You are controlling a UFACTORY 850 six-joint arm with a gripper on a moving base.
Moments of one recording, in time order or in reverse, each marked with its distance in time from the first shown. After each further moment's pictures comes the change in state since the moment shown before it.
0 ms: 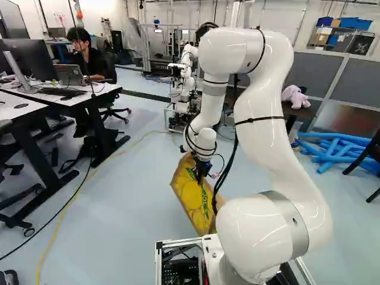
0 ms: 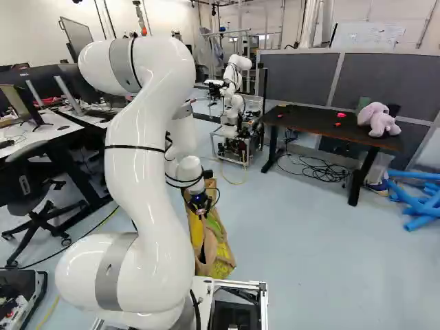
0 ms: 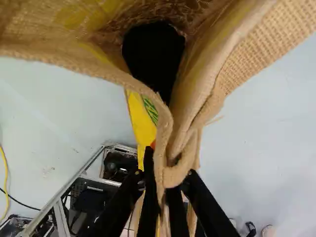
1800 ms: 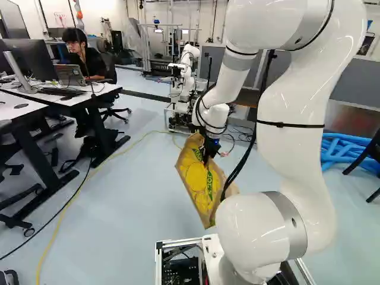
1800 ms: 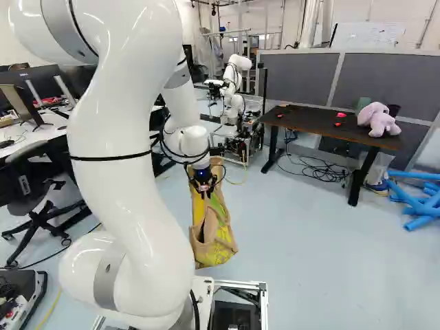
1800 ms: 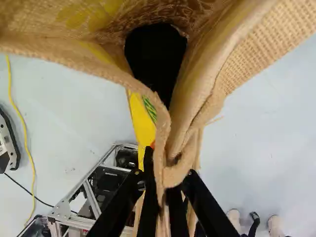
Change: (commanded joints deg) arm -5.1 18.2 0.8 0.0 -16.4 0.0
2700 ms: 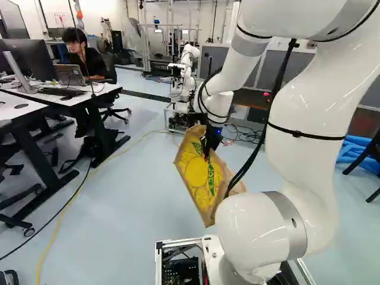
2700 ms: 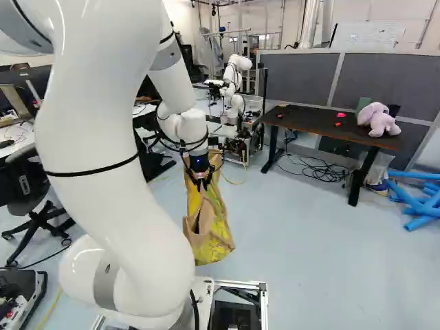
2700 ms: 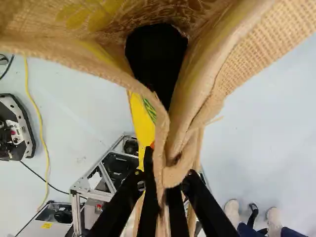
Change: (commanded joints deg) arm -0.4 8.6 -0.7 0.0 -11.5 0.0
